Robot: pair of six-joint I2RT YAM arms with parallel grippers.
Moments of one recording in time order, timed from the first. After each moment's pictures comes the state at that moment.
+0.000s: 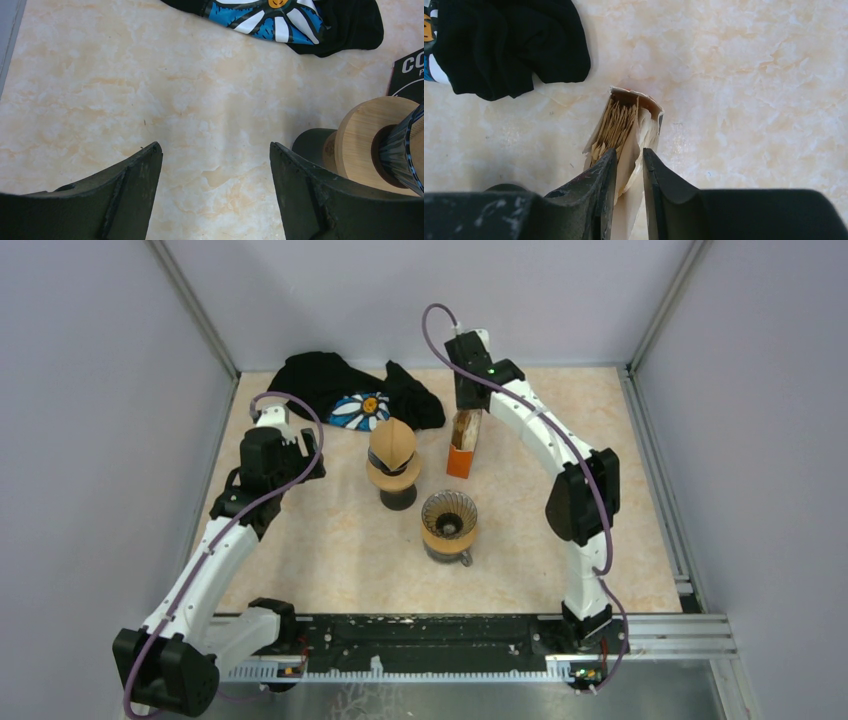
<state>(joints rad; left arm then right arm) -0.22 1.00 0.83 -0.31 -0.22 -0.23 0.53 2.01 2.00 -0.81 0.37 0.29</state>
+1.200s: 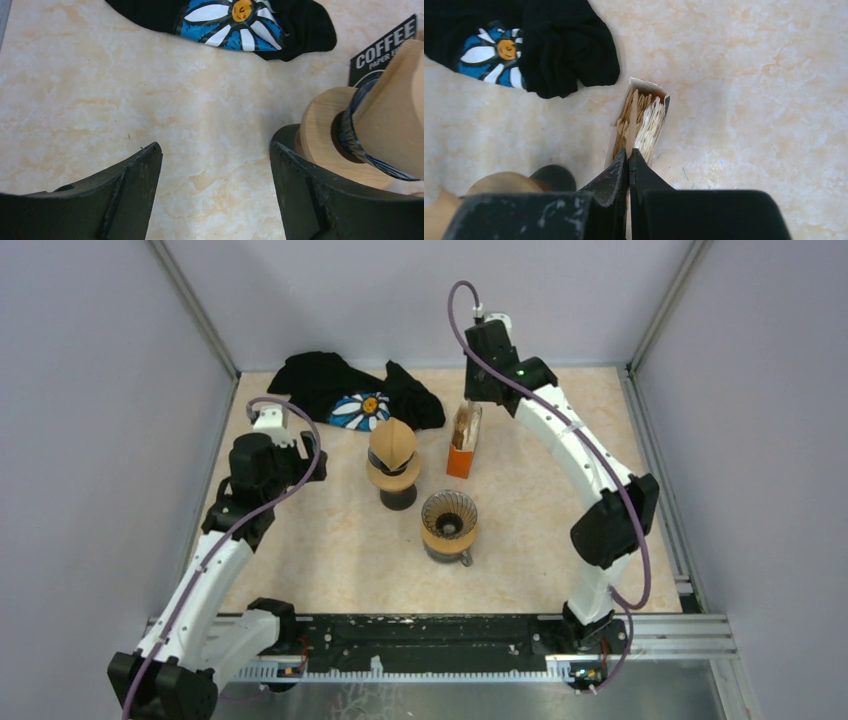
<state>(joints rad) -0.22 0.92 0.82 -0.29 -0.12 -0.20 0.53 1.83 1.93 -0.80 0.31 0.37</state>
